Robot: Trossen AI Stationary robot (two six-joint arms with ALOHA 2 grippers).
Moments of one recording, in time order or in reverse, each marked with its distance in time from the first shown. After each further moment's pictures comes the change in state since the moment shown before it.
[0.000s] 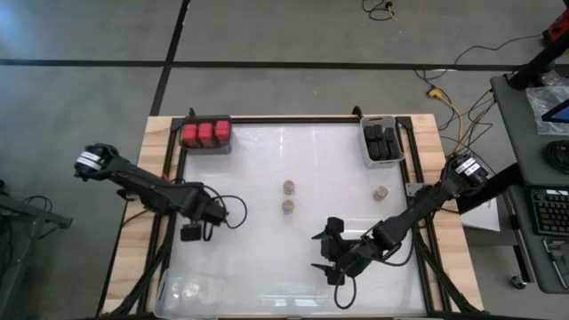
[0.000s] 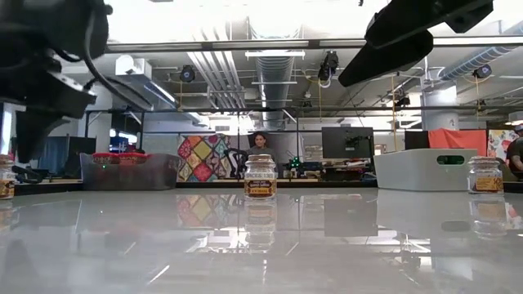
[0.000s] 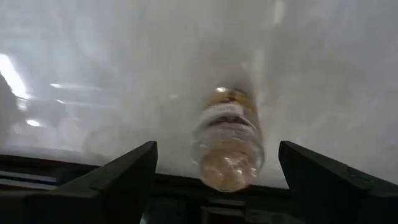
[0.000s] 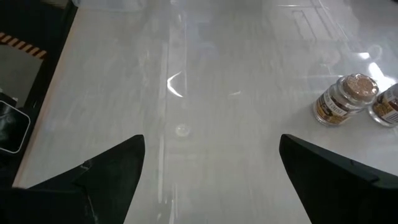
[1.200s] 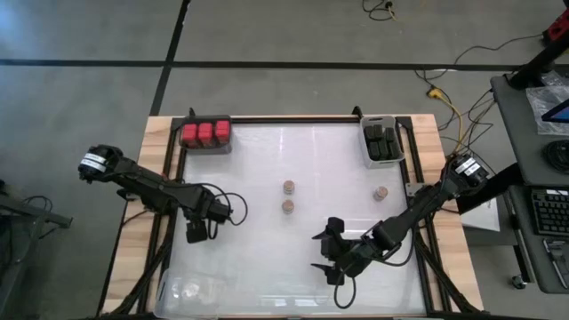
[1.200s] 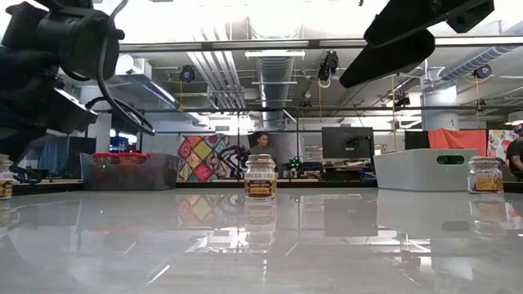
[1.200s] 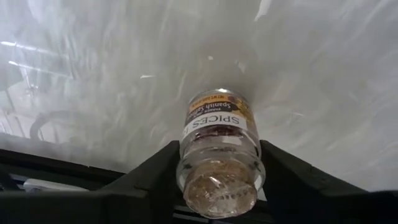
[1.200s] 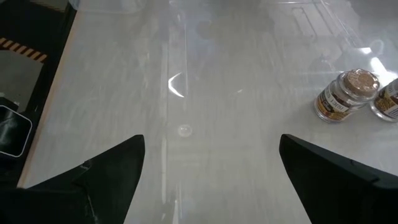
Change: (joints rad) left arm 0.059 0.062 -0.044 0.081 0.101 -0.114; right arm 0.000 0.000 -0.001 -0.001 0.000 0.028
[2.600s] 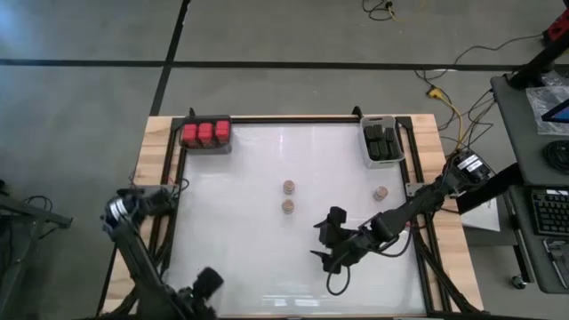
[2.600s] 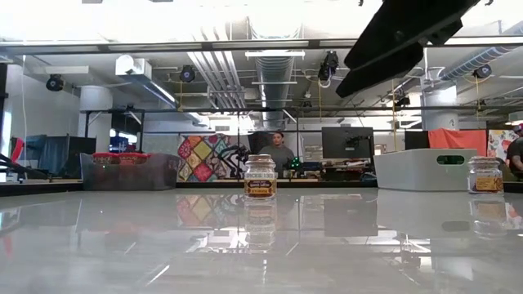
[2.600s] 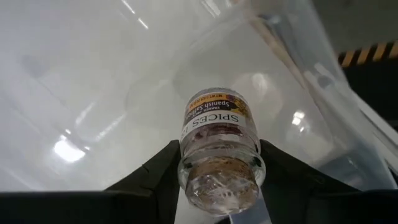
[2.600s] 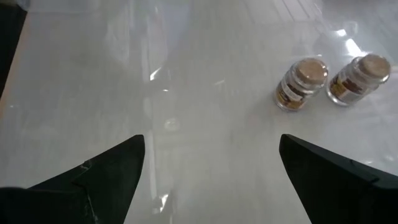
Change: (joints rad) left arm -0.762 0.584 1.070 -0.304 -0.166 0.209; right arm -0.066 -0.038 0.000 -0.096 0.012 0.036
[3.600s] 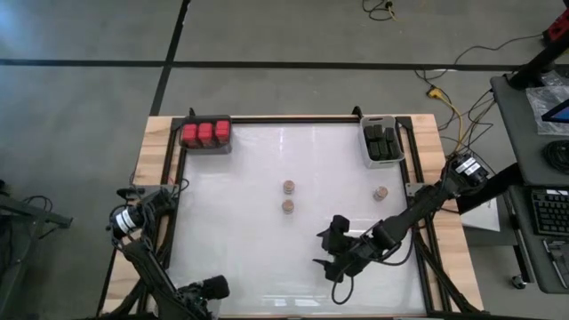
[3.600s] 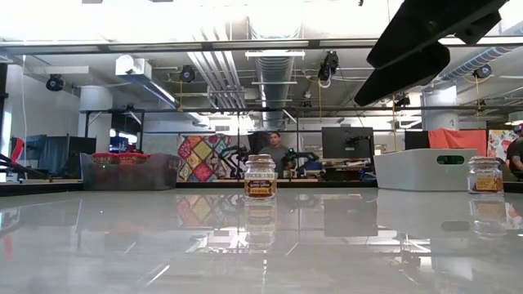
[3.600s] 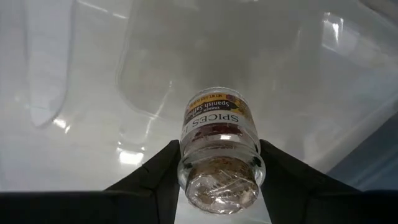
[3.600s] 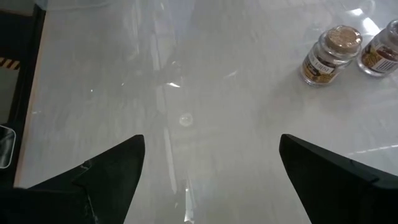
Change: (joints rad) left arm -0.004 0.116 -0.164 0.083 0.023 0.502; right arm 0.063 0.034 0.000 0.005 -0.002 0.145
